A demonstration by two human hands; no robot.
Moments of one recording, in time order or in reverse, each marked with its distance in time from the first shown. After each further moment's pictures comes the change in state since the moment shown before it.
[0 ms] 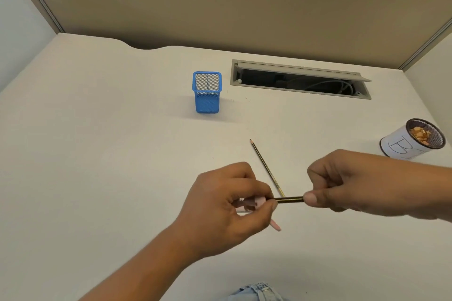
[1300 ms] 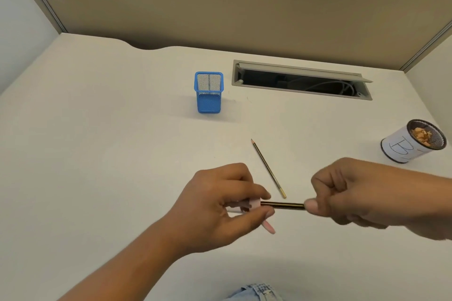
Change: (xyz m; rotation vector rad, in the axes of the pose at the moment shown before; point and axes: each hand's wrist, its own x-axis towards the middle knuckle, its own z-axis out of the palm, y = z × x) left_hand -0.003 -0.009 -0.014 0.011 -0.061 0.105; right_hand -0.012 -0.002 0.014 0.176 -0.007 0.075
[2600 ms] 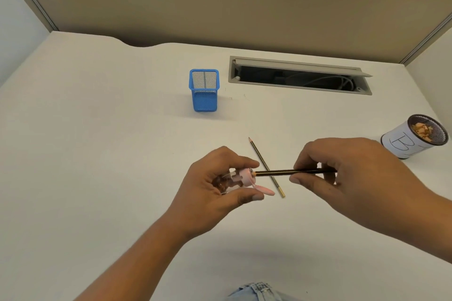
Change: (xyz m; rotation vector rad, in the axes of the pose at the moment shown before) left_hand 0.011 -0.025 0.011 -0.265 0.142 -0.192; right_hand 0.007 0.001 0.009 -0.633 0.571 -0.530
